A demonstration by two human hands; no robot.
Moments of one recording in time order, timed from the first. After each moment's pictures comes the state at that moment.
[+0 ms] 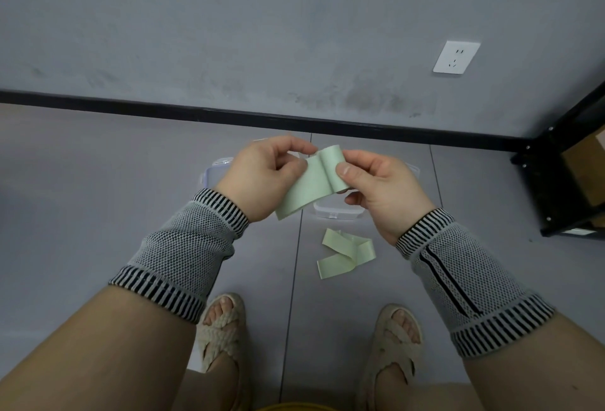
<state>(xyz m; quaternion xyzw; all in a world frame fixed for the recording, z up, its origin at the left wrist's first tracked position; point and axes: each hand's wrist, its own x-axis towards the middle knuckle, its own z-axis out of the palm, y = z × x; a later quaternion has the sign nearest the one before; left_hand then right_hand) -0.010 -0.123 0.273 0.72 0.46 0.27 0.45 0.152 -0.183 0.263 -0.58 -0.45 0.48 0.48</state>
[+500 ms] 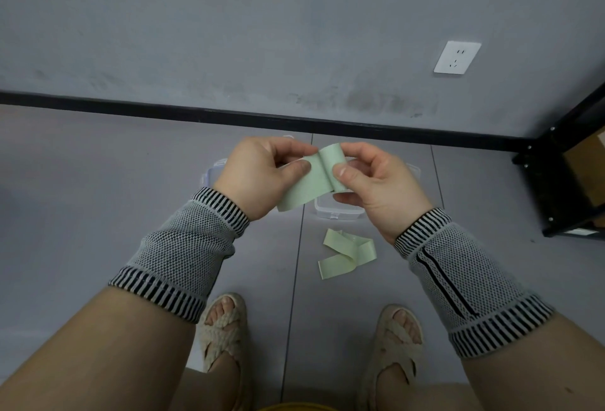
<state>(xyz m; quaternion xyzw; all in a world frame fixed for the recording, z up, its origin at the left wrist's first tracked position) -0.010 -0.126 0.280 0.71 0.46 0.30 0.44 0.149 -0.182 0.265 -0.56 -0.44 0.50 0.50</state>
